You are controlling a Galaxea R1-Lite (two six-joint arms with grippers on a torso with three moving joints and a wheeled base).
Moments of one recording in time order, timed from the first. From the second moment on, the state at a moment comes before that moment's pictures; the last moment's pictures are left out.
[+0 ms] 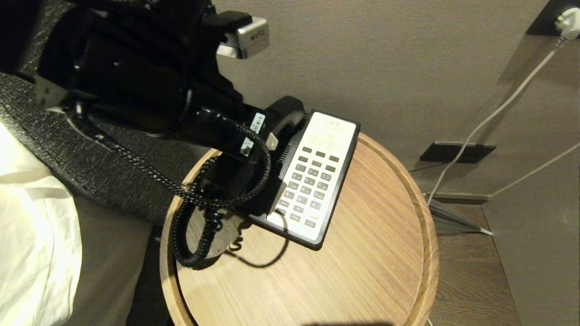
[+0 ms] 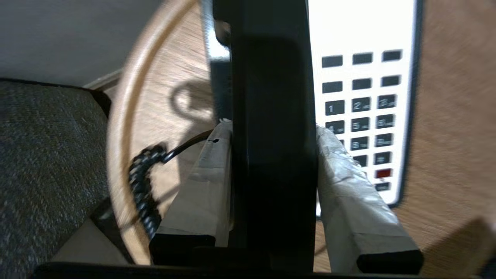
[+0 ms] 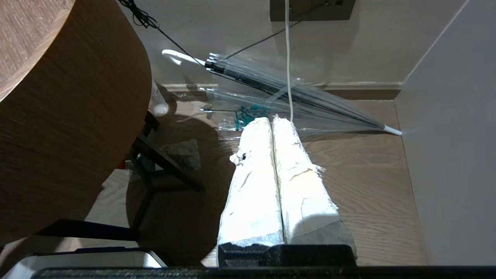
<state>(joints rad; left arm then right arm) -0.82 1.68 -1.86 0.76 0.26 -0.03 -0.01 0.01 0.00 -0.05 0.00 0.04</state>
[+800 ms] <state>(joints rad) -0.84 1.16 -1.64 0.61 0.08 -0.71 -0.01 0.01 -0.01 -0.06 0.01 0.04</state>
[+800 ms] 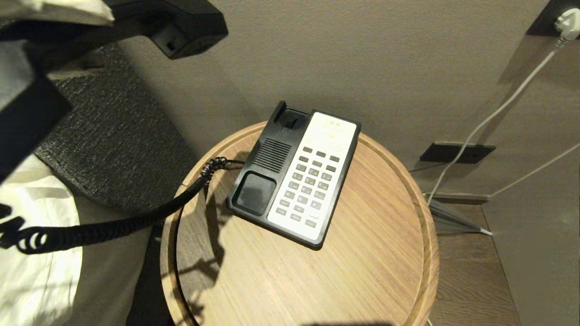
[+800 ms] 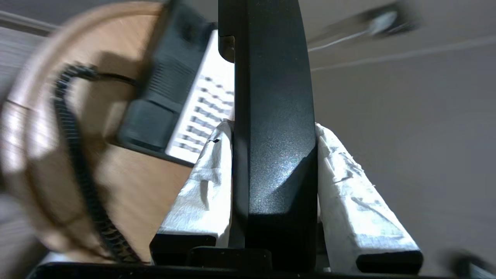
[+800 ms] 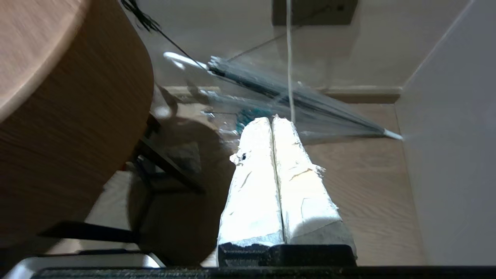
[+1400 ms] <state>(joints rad) -0.82 0.75 -1.16 0.20 0.05 -0.79 -0.01 0.06 -0.73 0.51 0.45 0.26</state>
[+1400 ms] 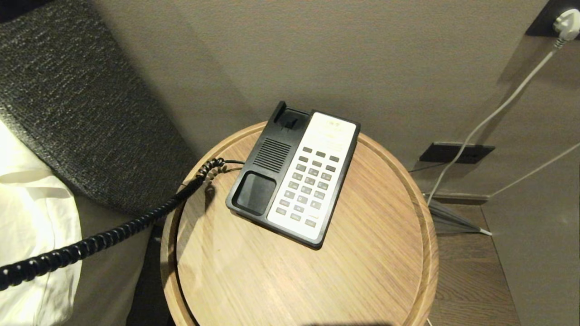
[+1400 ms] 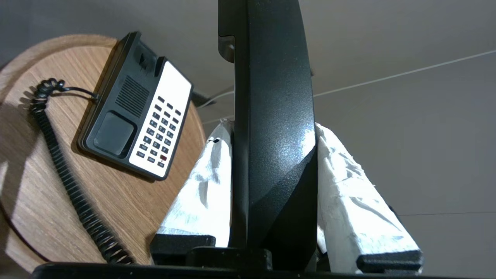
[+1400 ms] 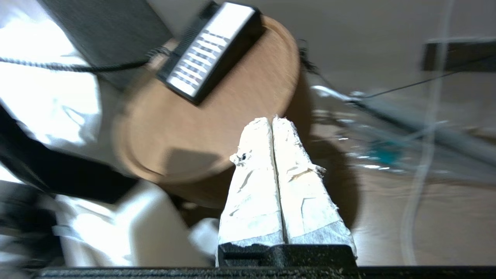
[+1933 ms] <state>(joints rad) -0.78 0.67 -1.10 0.13 0.00 -0.79 -0.01 0.80 -0.96 0.31 0.63 0.21</state>
